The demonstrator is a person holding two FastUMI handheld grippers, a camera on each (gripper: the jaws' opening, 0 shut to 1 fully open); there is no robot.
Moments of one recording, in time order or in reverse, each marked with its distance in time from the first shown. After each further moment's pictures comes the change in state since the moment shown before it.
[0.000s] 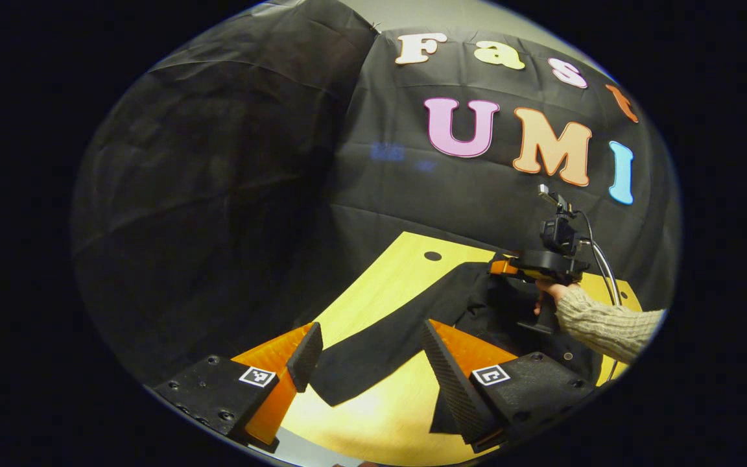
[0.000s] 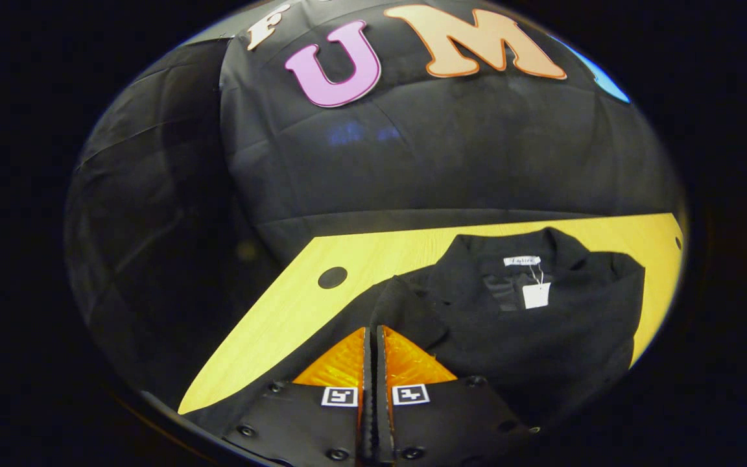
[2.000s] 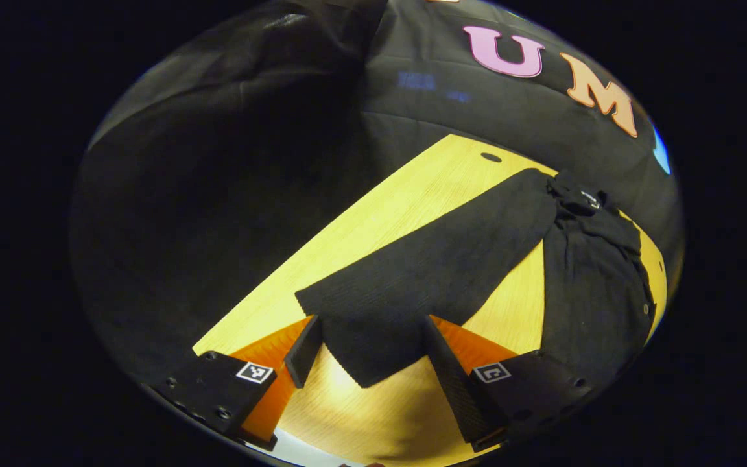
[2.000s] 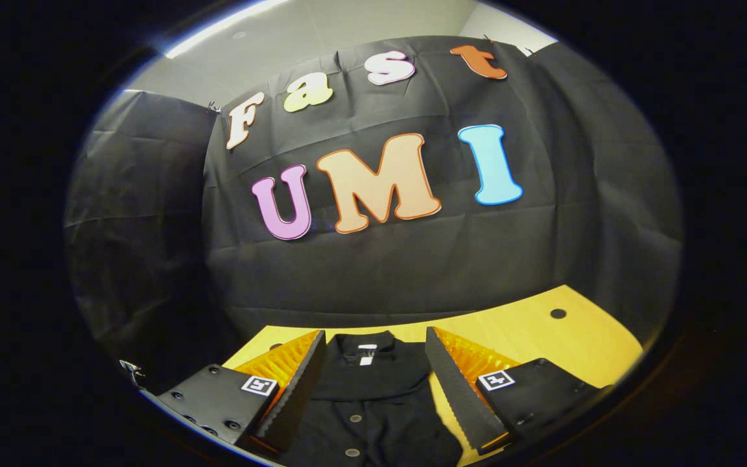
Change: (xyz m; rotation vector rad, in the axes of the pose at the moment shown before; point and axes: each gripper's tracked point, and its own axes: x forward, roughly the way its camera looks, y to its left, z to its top) left arm 0.068 0.058 -0.155 -0.014 0.341 0.137; right arm -0.353 -0.142 0.083 -0.018 -0.454 -0.238
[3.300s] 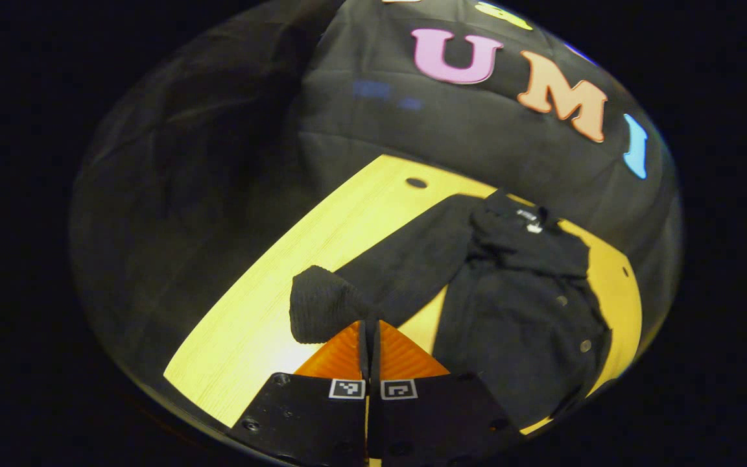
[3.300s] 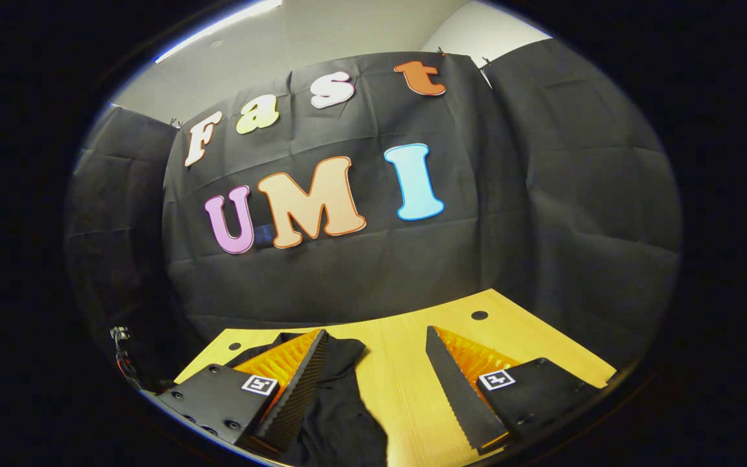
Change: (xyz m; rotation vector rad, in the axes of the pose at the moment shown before) left arm -0.028 -0.143 0.101 0.061 -0.052 -0.251; right arm -0.104 -0.122 0.007 0.062 -0.036 -0.188
